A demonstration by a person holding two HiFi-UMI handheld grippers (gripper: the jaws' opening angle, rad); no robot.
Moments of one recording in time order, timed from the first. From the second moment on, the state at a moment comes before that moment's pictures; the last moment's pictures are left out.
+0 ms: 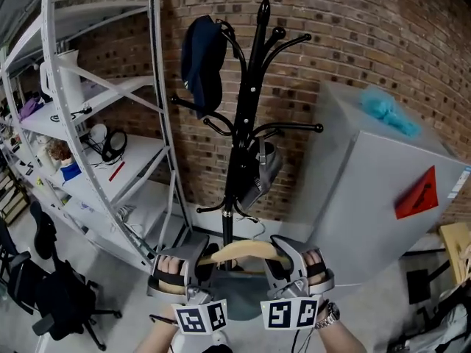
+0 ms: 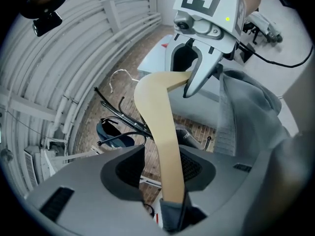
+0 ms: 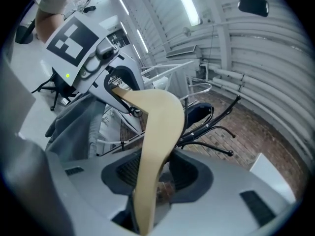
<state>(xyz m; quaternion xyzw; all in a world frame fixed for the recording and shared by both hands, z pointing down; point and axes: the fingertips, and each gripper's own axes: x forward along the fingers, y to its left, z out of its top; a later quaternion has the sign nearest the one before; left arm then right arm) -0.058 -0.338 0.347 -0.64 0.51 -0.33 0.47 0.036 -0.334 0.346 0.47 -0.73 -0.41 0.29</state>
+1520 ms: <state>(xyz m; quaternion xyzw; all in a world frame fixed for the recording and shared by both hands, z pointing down) -0.058 -0.550 0.381 -0.68 0.47 -0.35 0.45 0.035 -0.568 0.386 0.48 -0.73 -0.36 0.34</state>
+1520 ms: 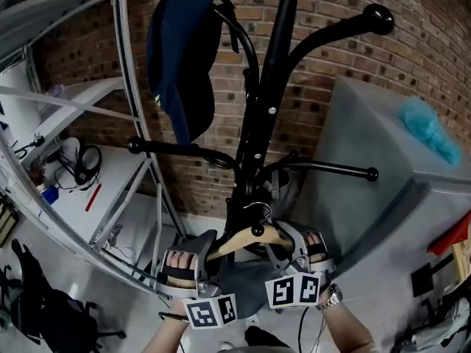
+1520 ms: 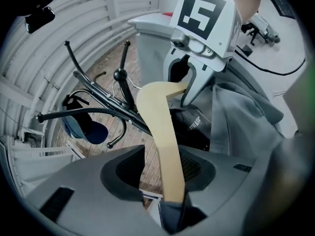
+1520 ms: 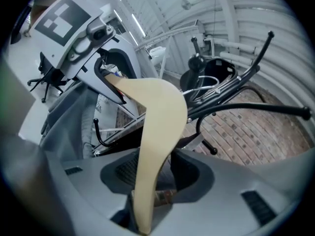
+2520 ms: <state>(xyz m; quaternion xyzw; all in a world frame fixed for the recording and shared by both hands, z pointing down) -0.061 -0.599 0.429 -0.70 0.43 -0.36 0.44 0.026 -0.606 0.416 0.42 -0.79 -0.34 0.27</state>
